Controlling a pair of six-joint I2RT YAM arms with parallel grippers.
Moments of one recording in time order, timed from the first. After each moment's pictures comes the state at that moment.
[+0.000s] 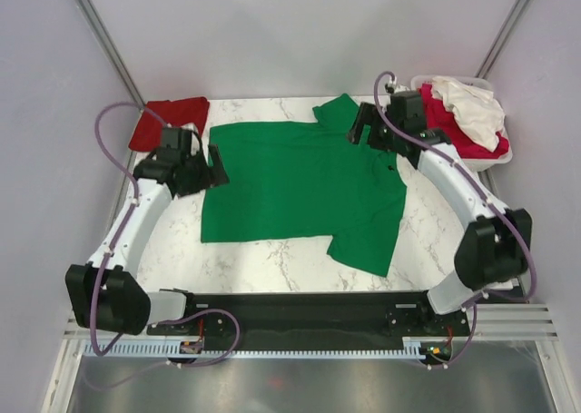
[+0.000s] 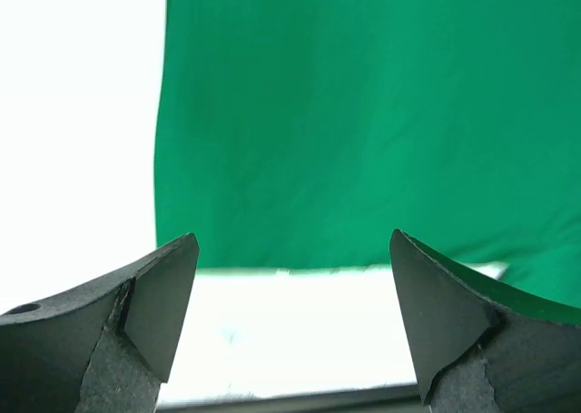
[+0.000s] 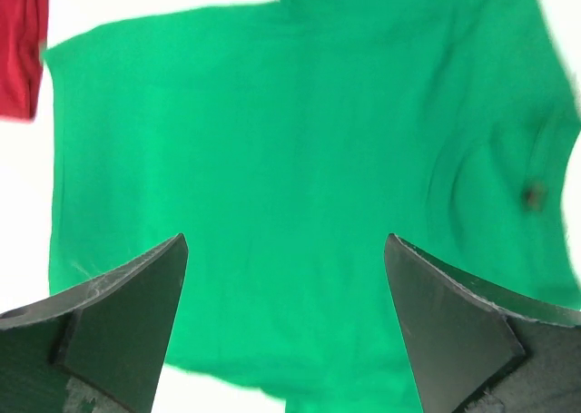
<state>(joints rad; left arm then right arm) -0.13 1.37 1.28 -0.76 0.03 -0.39 0.23 1.69 1.51 -0.45 -0.11 0.42</state>
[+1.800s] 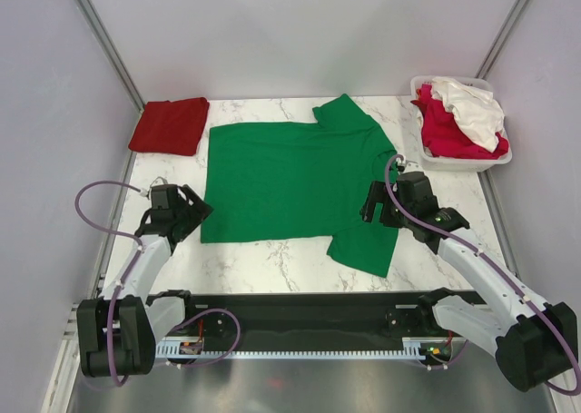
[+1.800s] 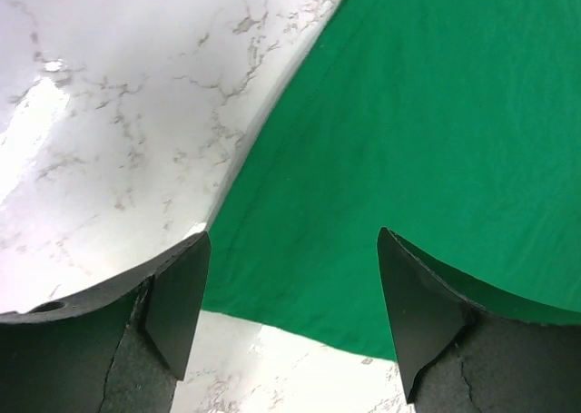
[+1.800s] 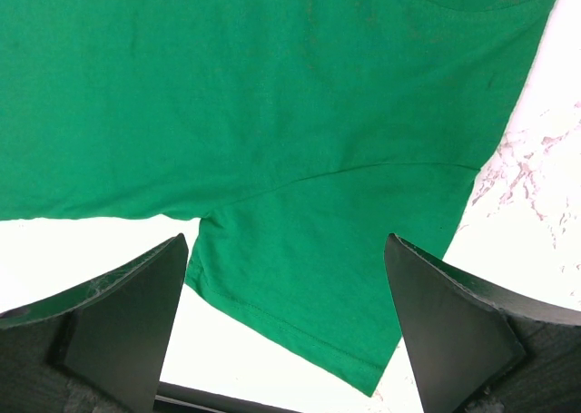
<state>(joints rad) 0.06 1.06 0.50 -0.24 0.01 -0.71 0.37 1.00 0.71 -0.48 0.04 0.51</state>
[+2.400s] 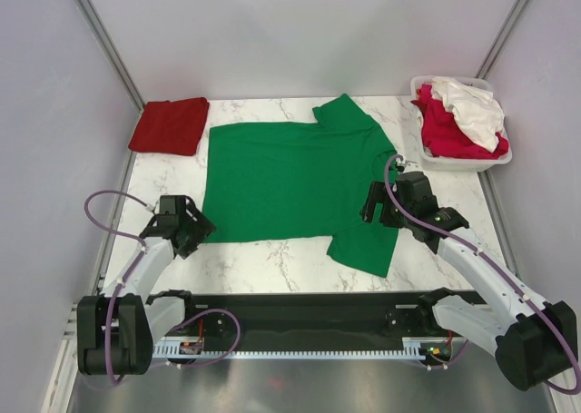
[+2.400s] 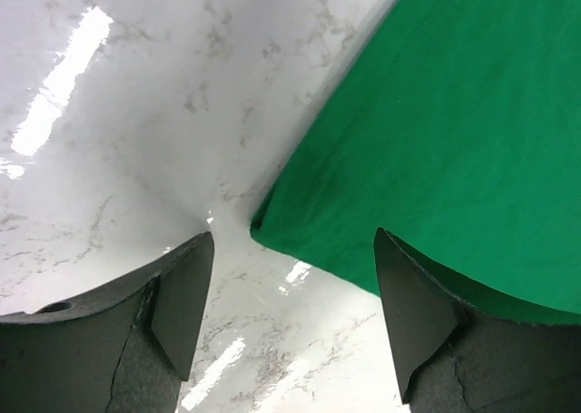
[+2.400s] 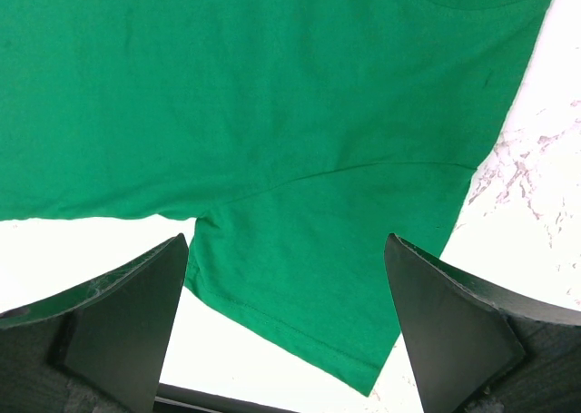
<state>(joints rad) 0.02 1.05 0.46 -0.42 -0.04 -0.75 0.37 1.01 0.71 -0.49 0.04 0.50</state>
